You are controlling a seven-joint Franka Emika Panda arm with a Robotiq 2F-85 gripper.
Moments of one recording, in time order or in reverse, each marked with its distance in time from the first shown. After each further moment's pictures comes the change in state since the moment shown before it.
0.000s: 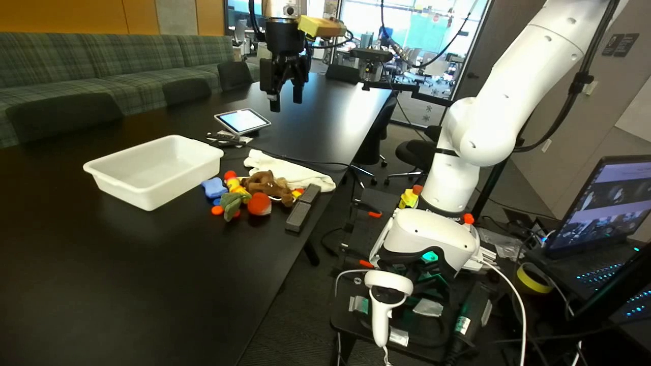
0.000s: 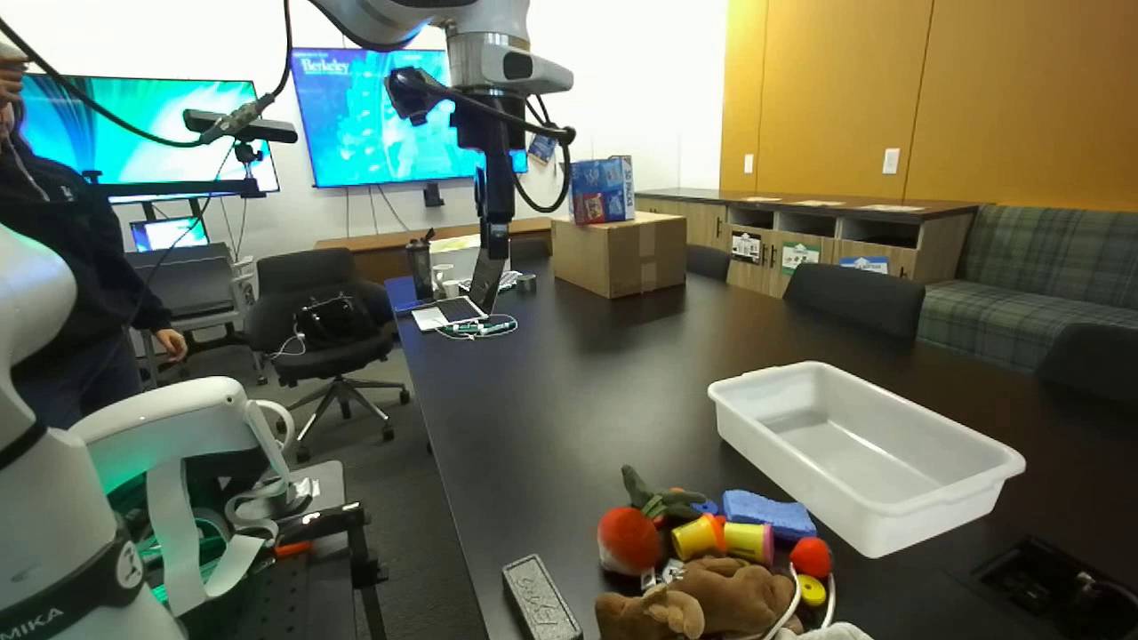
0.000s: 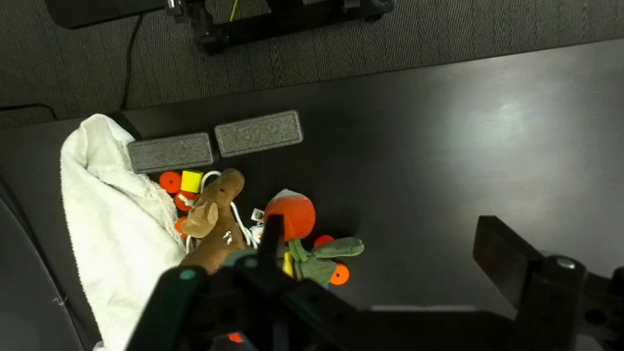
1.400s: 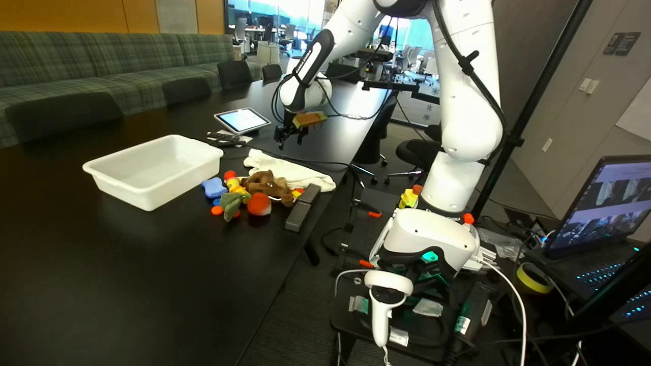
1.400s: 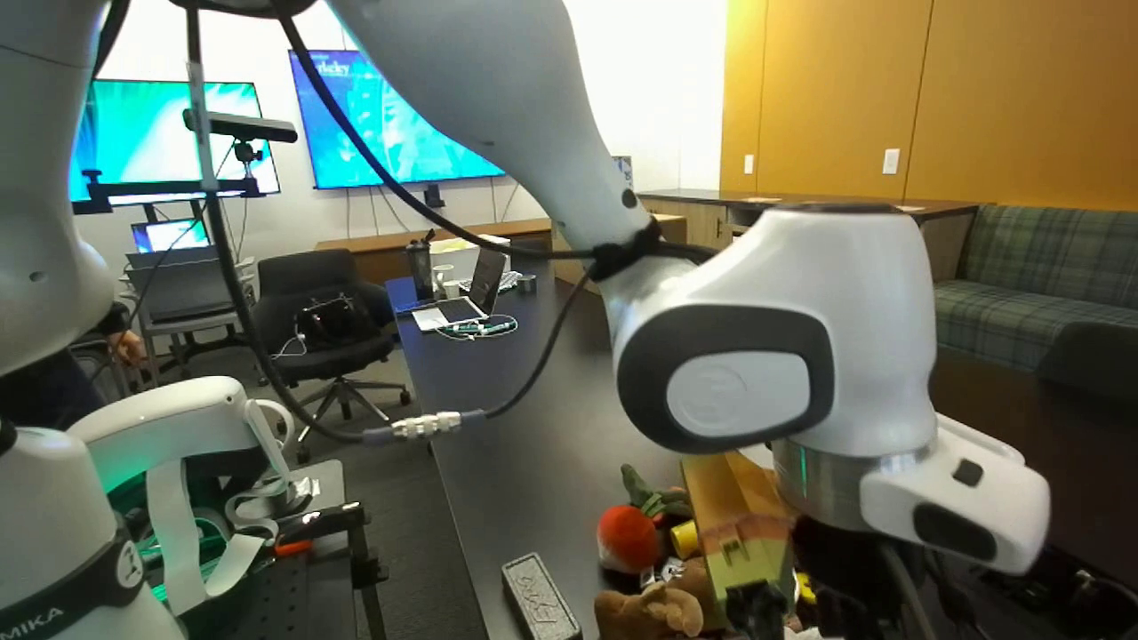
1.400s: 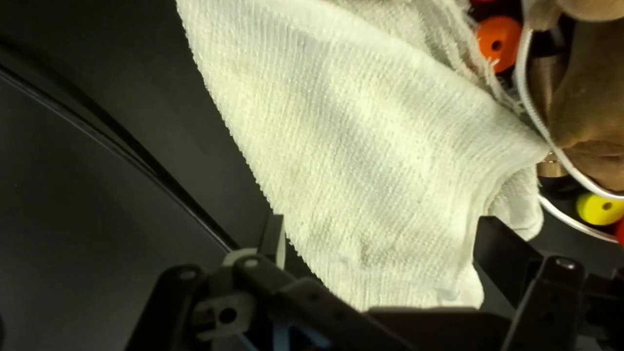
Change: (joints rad) arm -0.318 0.851 -0.352 0.231 -0.003 0.830 -0.297
